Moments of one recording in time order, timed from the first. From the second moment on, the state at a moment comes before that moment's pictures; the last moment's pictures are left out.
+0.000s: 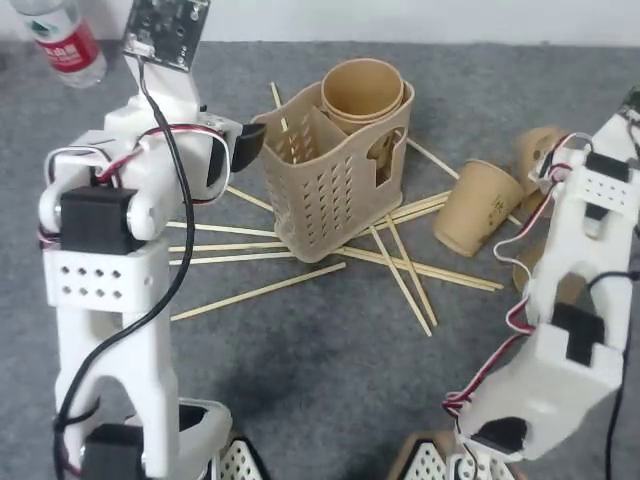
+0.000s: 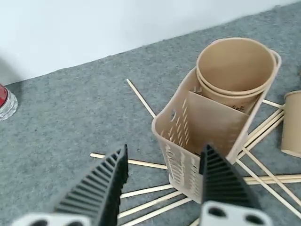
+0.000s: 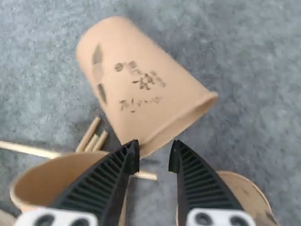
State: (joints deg) left arm -0.6 -23.5 -5.5 77.3 -1.8; right arm 19.1 17.9 -3.4 53.7 -18.2
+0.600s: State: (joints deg) left arm 2.5 -23.5 3.4 72.6 -1.8; right arm 20.1 21.0 -6.6 50.7 -18.3
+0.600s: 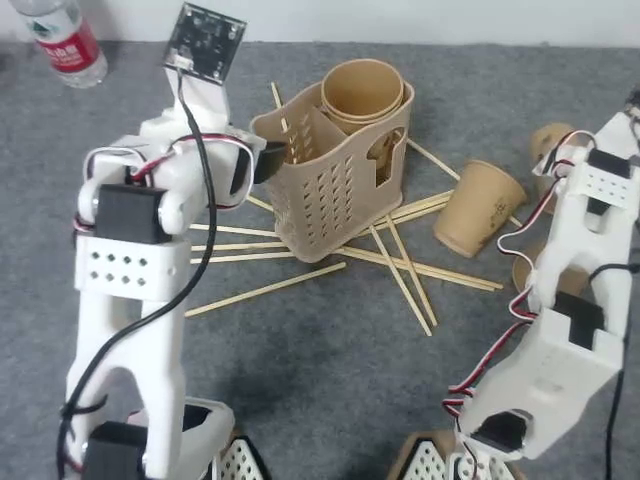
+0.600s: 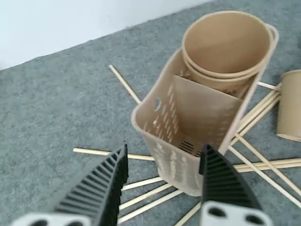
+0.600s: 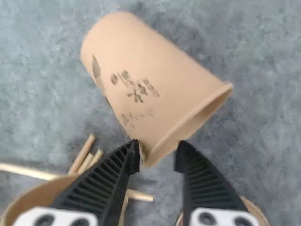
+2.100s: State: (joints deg) left arm -10.5 -23.5 8.0 78.0 18.1; right arm -4.9 -26.5 -7.3 70.8 30.7
